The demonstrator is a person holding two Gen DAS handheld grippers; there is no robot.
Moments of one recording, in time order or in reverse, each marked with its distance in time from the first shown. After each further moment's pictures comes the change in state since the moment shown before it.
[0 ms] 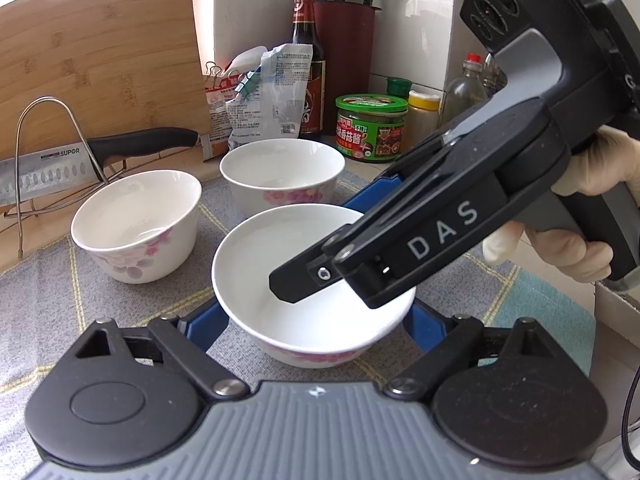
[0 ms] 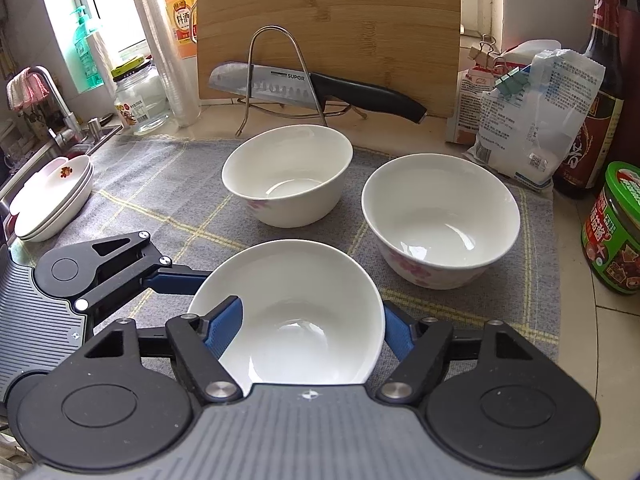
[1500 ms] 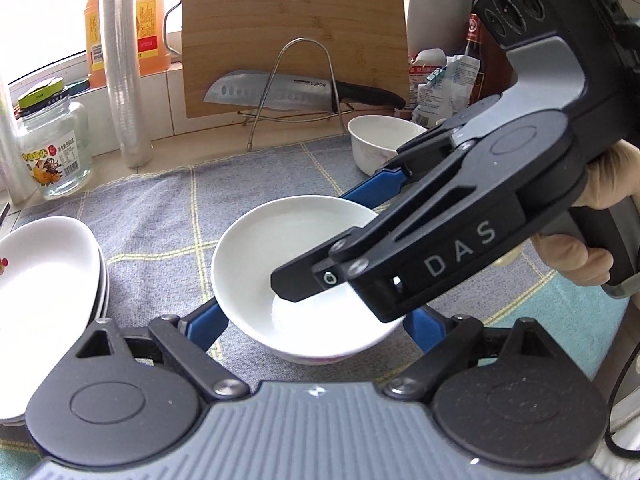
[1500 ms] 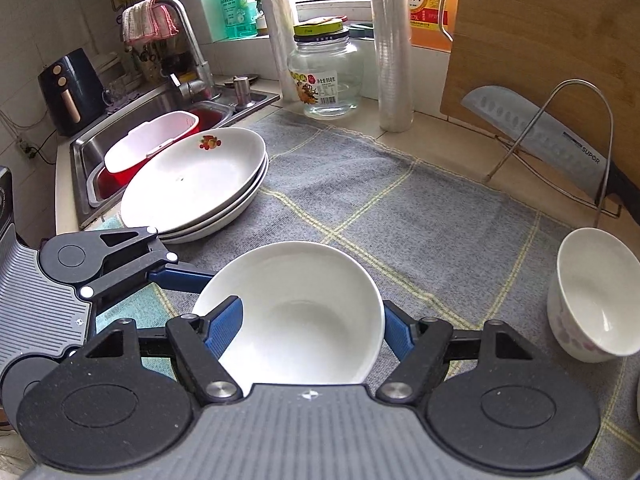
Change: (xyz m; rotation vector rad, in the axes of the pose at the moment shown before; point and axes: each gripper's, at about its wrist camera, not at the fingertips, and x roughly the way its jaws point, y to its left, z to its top) left arm -0.144 0.125 -0.084 -0.232 0.061 0.240; right arm 0.072 0.204 0.059 -0.258 0.055 0.237
